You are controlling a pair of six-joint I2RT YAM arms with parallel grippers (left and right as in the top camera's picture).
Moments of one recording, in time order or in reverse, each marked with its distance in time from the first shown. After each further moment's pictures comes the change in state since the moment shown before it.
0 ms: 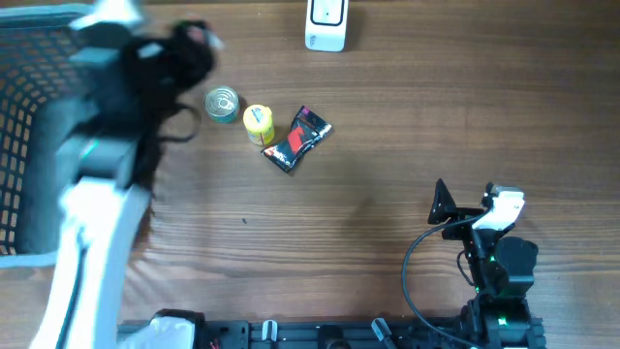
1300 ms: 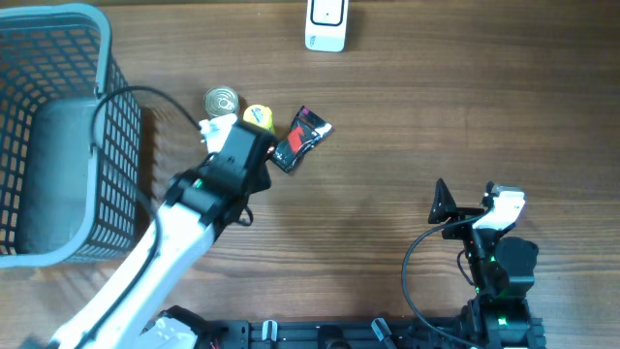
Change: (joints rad) left arm -0.320 -0.130 -0.493 -0.138 -0.315 -0.100; right arm 0.000 0.000 0.000 0.008 0.000 0.000
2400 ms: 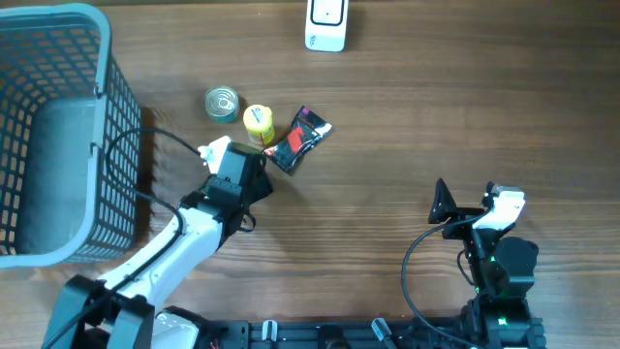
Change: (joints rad) left arm 0.098 0.158 -0.335 0.526 0.133 -0.070; right arm 0.000 0.000 0.000 0.001 0.000 0.000
